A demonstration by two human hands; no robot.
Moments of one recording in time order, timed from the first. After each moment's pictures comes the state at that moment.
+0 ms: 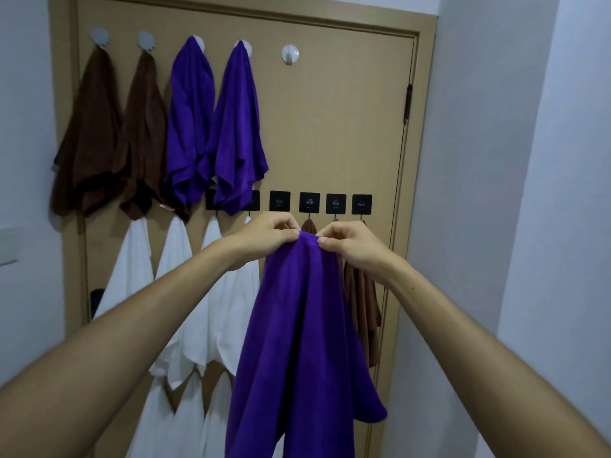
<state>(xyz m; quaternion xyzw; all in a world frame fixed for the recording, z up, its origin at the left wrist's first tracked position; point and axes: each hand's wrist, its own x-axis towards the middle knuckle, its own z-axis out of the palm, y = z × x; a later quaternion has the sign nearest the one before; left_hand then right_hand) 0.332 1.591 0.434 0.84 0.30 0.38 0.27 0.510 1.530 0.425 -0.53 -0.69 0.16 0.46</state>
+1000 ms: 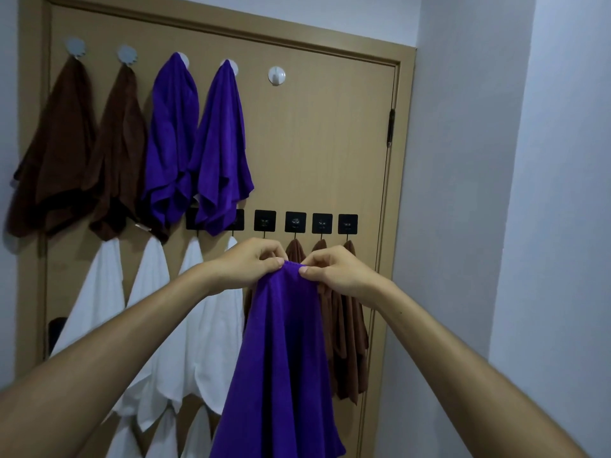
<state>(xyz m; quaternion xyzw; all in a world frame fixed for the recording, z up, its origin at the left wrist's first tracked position) 0.324 1.622 0.434 0.88 0.28 0.32 0.22 0.499 1.541 0.431 -0.58 -0.71 0.14 0.38</state>
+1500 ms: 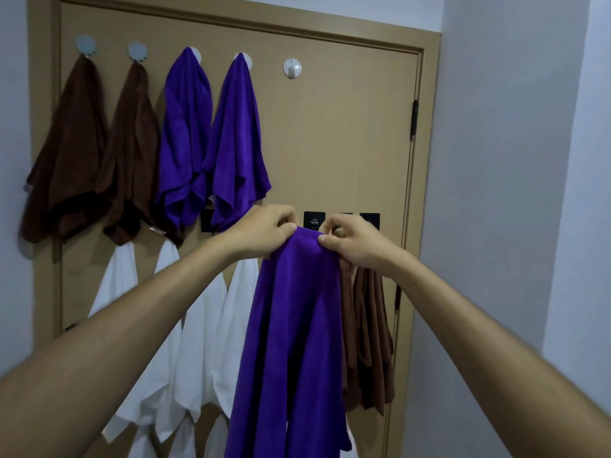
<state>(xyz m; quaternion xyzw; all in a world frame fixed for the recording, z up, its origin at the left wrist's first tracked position) 0.318 1.656 0.475 0.88 0.30 0.37 0.06 0.490 1.587 0.467 -0.59 -0.70 0.05 0.40</state>
